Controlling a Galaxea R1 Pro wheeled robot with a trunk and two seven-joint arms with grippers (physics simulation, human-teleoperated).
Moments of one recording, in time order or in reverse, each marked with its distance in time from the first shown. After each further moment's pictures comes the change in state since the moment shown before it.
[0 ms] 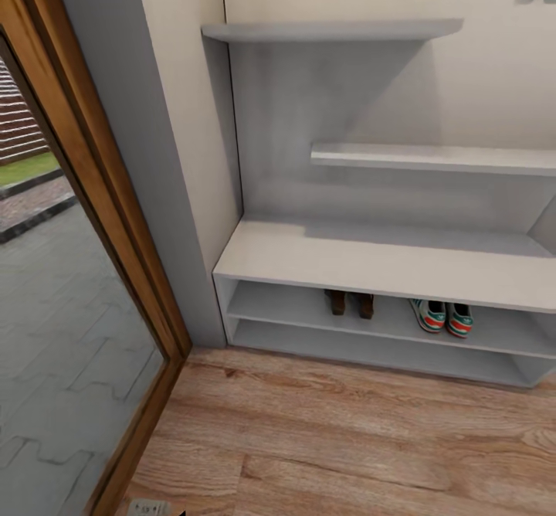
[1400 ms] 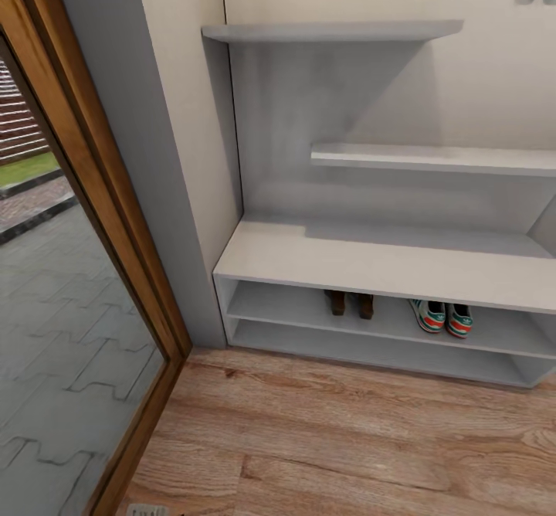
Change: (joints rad) left arm 0.000 0.006 0.005 0.037 0.005 -0.059 -0.002; right arm 0.001 0.023 0.000 0.000 0.000 0.002 0.000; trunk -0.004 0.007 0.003
